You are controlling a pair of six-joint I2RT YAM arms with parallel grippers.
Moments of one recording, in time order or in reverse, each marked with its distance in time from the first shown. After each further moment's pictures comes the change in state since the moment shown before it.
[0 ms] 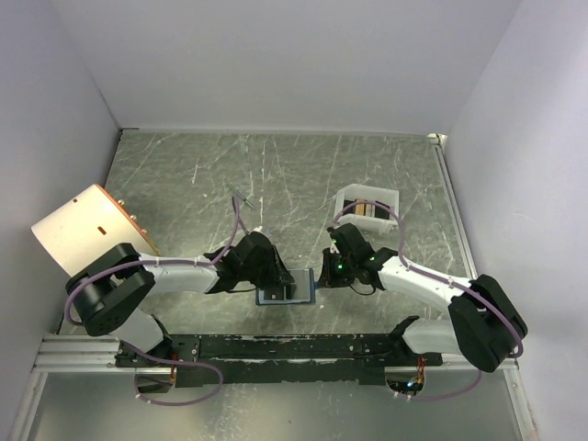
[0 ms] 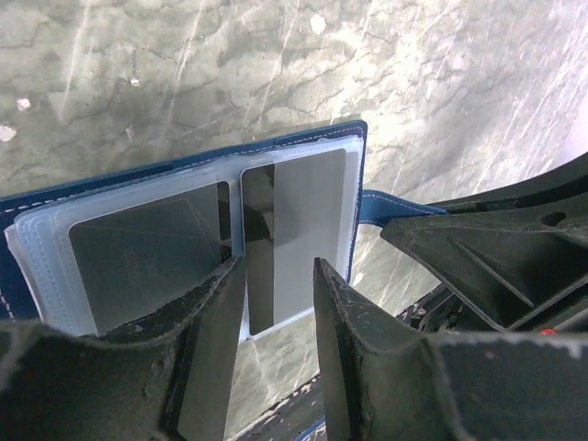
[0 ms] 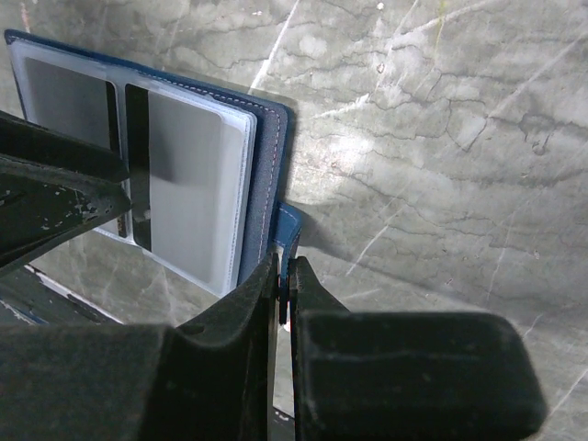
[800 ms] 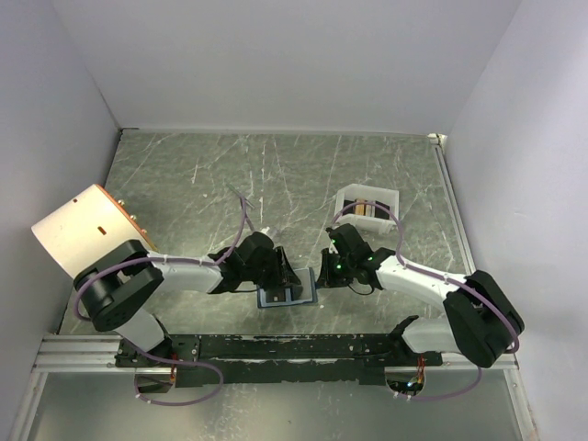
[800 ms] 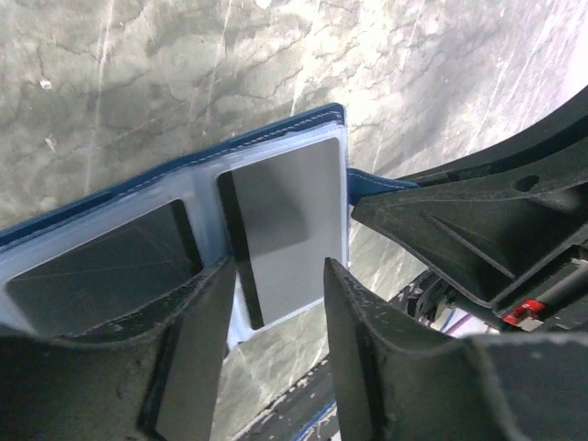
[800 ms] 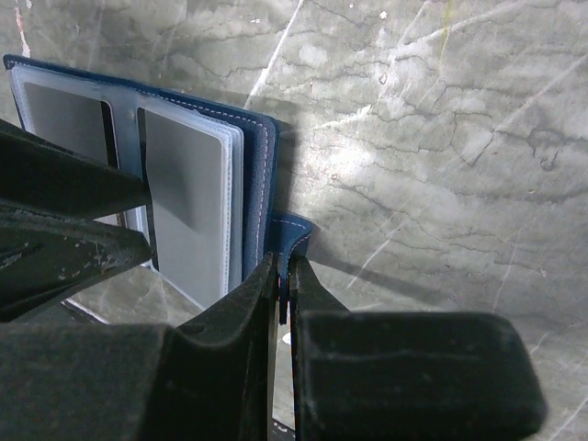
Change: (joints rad) left arm -0.008 0.057 0.002 0.100 0.079 0.050; right arm 0.000 0.036 -0.008 0.039 -0.003 -0.003
